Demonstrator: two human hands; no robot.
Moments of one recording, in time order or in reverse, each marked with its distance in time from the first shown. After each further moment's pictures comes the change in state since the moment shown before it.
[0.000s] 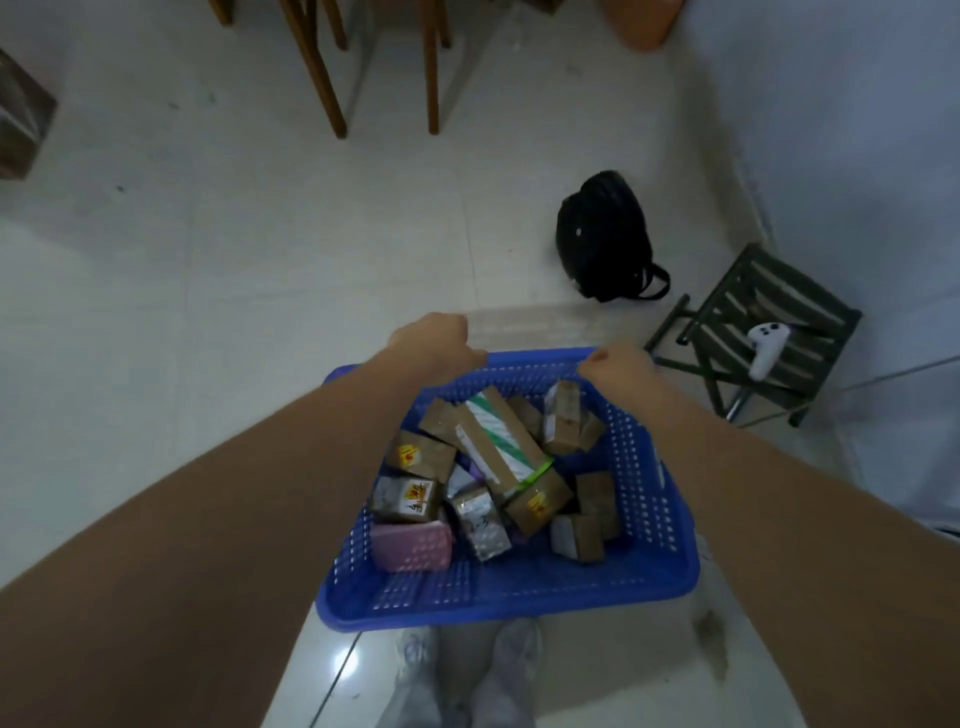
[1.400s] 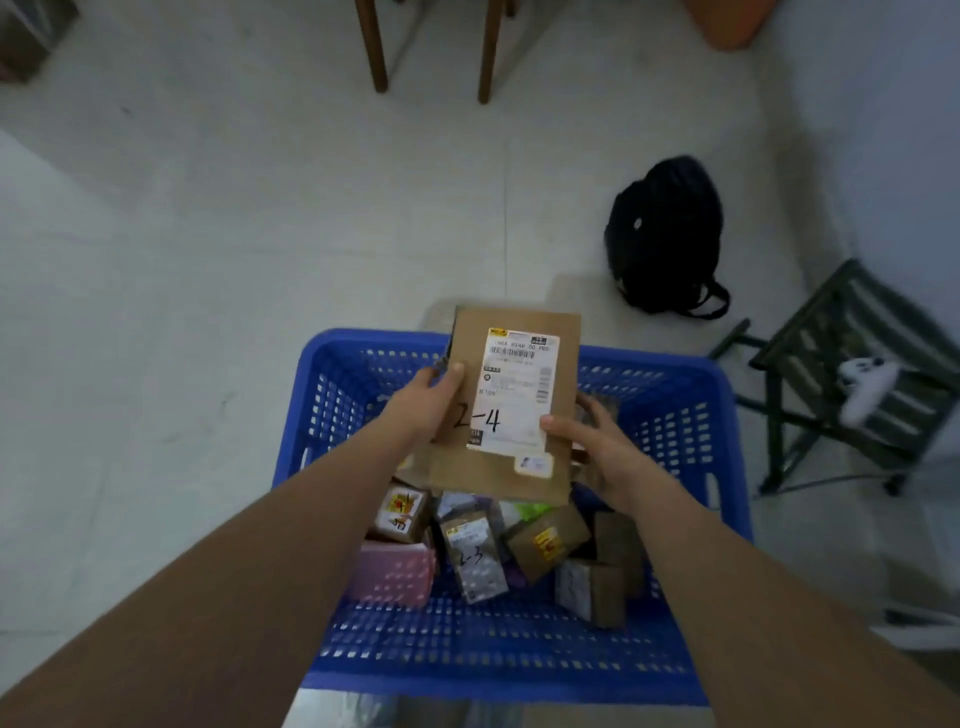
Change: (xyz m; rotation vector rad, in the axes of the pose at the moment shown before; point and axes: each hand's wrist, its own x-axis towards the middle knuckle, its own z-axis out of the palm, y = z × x) left_hand 0.067 -0.069 0.167 -0.984 0.048 -0.318; right_hand 0.067 0.060 0.152 0.905 -0.399 0.137
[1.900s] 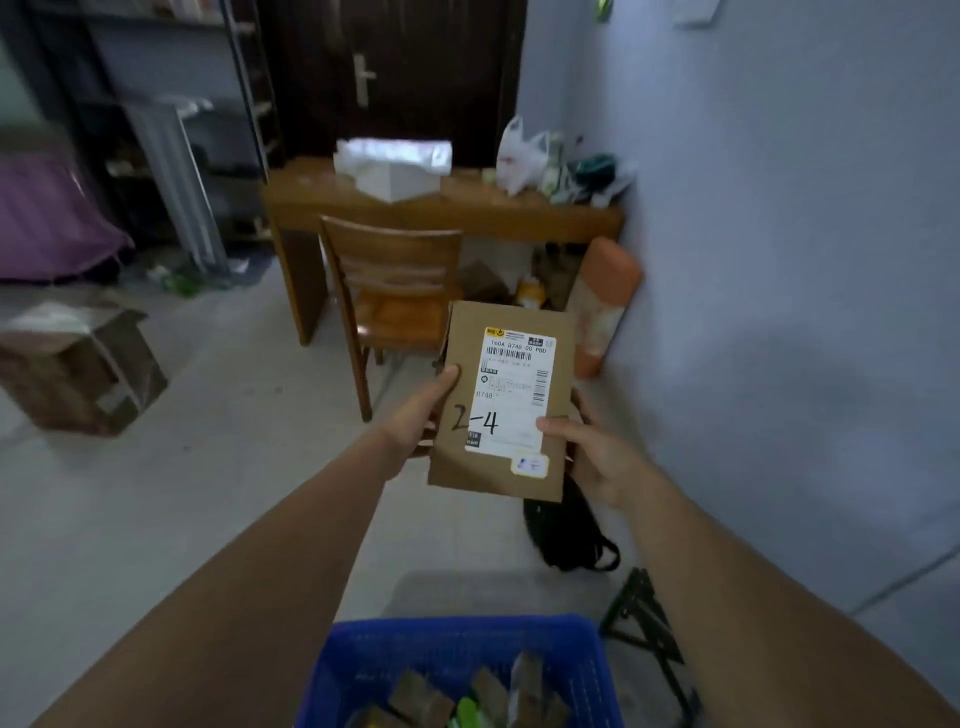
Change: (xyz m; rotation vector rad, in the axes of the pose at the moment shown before) left_hand -0.343 0.348 -0.175 -0.321 -0.063 0.518; right_hand -0.363 -0.360 0.007 0.061 -0.128 -0.629
